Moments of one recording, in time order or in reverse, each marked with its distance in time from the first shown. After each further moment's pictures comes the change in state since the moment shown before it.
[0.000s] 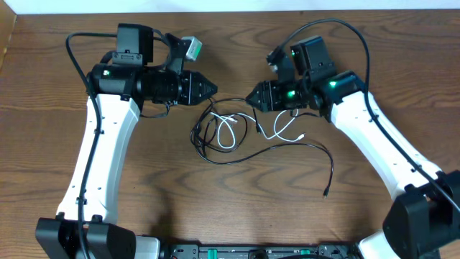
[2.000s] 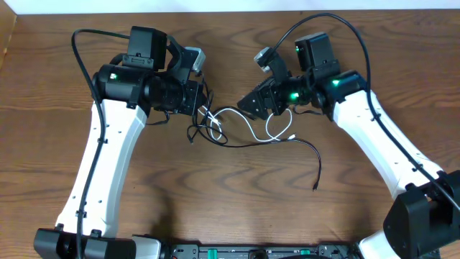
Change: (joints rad) left arm -0.077 -0.033 0.047 -0.138 -0.299 0.035; right arm 0.000 0.000 -0.001 0.082 -0.228 -0.417
